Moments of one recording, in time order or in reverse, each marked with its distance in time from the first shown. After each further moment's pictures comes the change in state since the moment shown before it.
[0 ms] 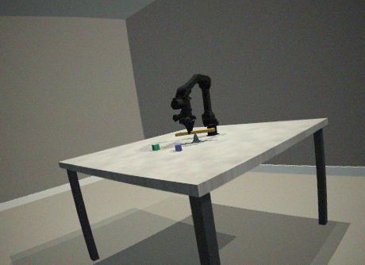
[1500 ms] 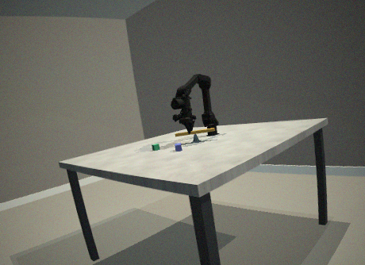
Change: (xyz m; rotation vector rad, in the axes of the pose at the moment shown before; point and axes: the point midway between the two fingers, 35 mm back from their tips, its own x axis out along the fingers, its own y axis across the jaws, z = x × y) arm 0.000 0.000 0.000 0.000 0.000 0.000
